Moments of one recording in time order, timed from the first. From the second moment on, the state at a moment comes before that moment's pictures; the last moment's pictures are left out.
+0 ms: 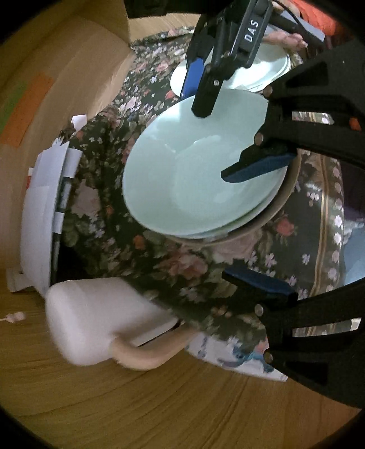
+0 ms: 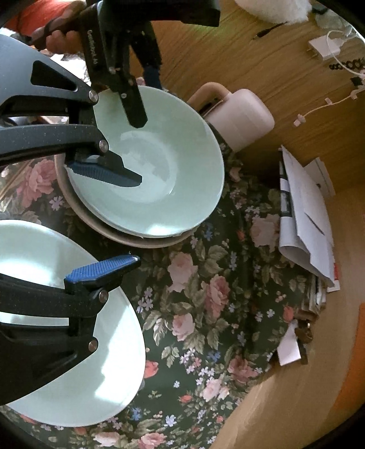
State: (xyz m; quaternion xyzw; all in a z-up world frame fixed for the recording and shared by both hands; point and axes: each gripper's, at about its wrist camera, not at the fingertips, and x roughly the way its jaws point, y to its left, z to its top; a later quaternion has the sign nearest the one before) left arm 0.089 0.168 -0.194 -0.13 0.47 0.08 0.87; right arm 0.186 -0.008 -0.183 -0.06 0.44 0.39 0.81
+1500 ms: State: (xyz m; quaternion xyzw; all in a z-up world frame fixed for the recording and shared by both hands) left arm 0.102 0.140 -0.177 -0.16 0.43 0.05 0.89; right arm 0.187 -0.022 -0.170 -0.02 0.42 0.37 0.83
